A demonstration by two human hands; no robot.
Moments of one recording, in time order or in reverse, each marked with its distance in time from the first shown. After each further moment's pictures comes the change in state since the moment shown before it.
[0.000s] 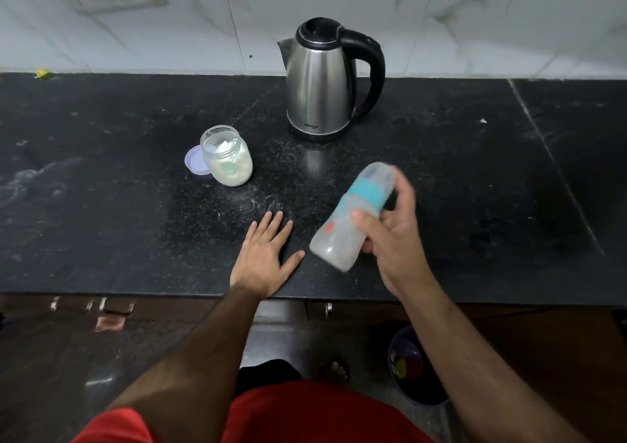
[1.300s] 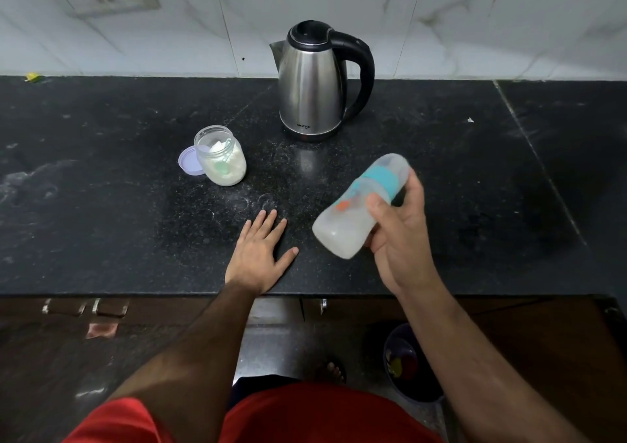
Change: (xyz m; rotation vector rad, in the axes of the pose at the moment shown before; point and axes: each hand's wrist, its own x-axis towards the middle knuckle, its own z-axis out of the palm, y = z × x) left_hand 0.000 0.000 0.002 0.008 0.010 -0.004; right_hand -0.016 -0.016 0.000 0.168 0.046 -0.032
